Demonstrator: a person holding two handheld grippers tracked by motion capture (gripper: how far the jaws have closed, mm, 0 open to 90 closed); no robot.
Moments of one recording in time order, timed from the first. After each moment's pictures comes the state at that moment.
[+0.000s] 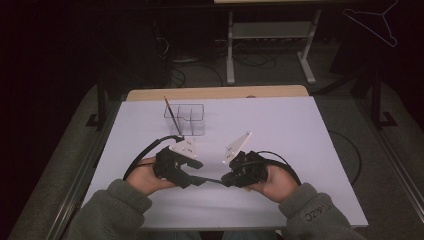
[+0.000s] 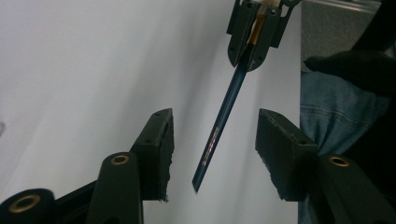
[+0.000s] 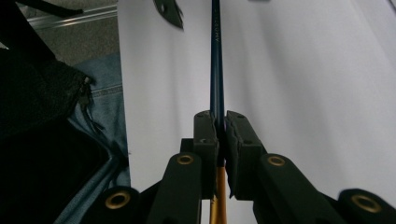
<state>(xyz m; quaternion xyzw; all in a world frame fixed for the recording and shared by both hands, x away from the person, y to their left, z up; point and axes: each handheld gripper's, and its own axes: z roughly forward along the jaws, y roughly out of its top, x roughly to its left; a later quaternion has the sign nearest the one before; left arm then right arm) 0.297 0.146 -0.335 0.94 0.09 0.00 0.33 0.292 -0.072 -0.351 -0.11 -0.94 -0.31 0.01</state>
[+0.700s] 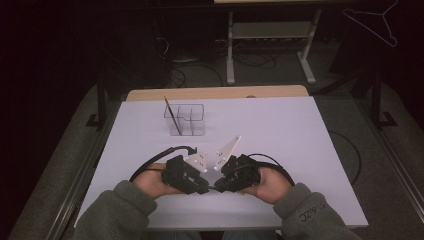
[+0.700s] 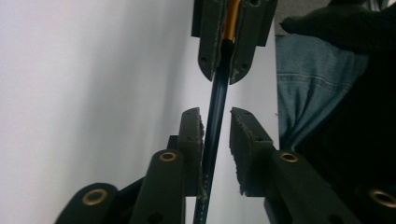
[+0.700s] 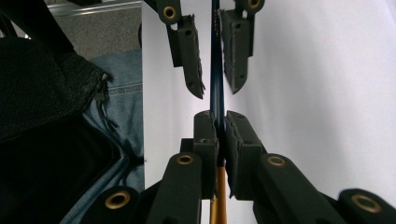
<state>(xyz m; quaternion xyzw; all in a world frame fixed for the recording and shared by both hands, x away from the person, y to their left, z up) 0.287 0.127 -0.352 0.96 0.03 -0.03 0.27 0.286 -0.054 -0.352 -0.07 -0.95 -0.30 0.03</state>
